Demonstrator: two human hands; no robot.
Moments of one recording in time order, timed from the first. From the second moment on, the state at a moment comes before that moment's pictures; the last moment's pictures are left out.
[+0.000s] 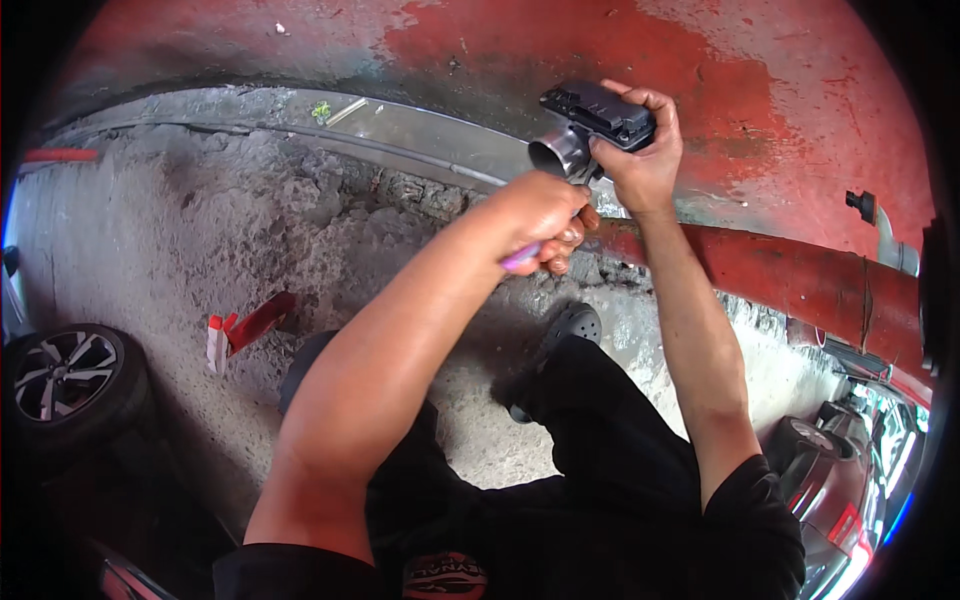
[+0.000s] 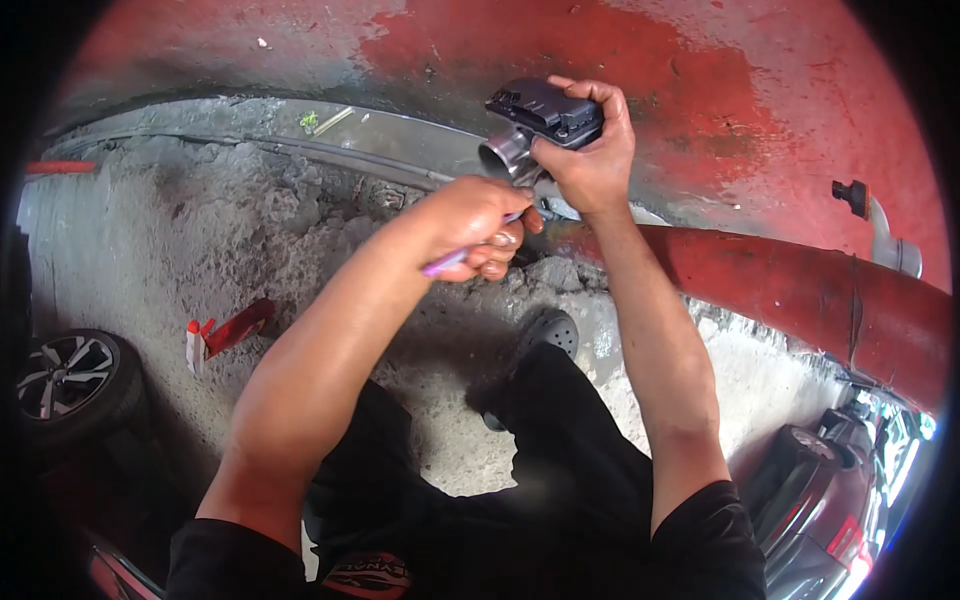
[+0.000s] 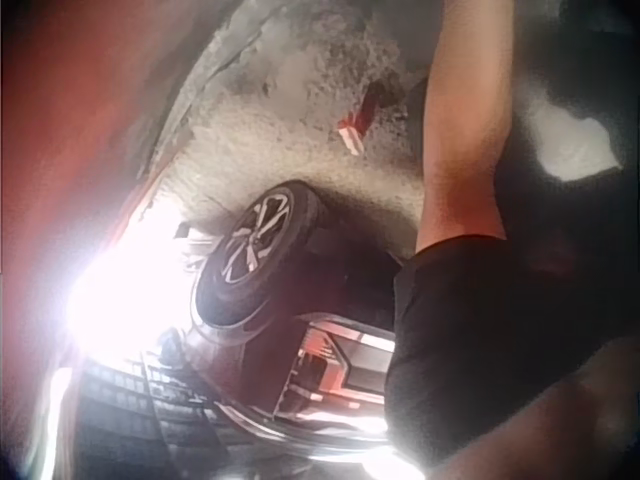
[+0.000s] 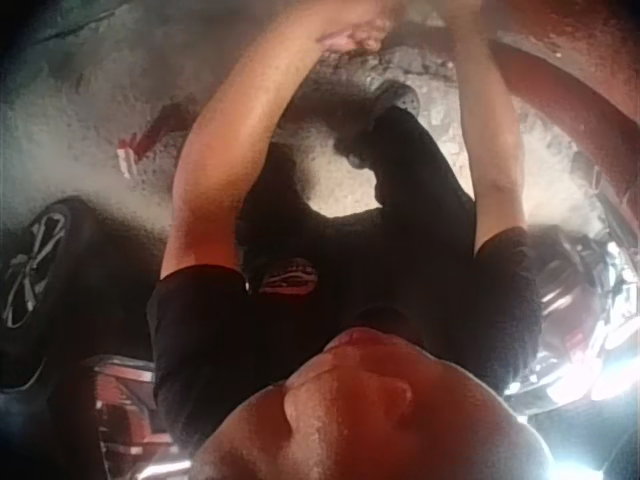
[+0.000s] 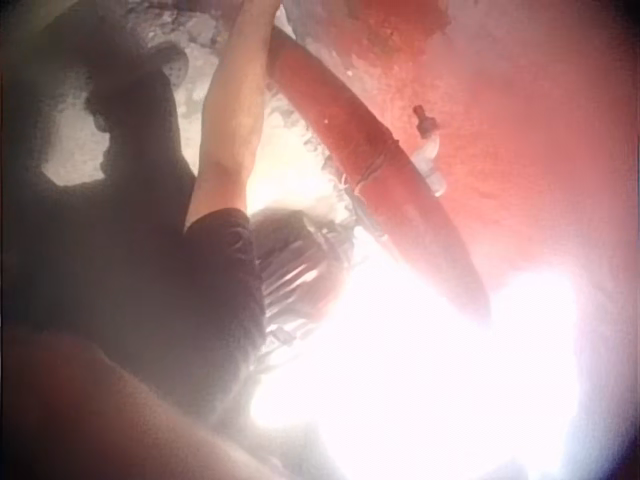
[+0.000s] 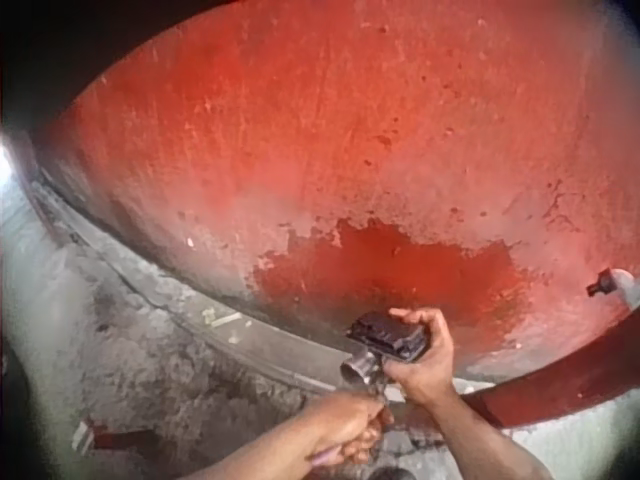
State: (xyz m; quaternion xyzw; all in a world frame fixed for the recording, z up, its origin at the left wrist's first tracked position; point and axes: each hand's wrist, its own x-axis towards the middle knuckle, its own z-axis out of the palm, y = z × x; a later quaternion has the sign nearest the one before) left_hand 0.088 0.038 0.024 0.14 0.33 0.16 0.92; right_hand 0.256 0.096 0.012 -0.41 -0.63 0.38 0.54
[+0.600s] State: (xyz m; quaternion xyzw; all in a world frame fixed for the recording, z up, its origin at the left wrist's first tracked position) left_hand 0.081 0.041 0.030 0.24 0.36 0.21 0.88; right_hand 0.259 0.111 0.012 -0.46 -0.53 0.39 0.60
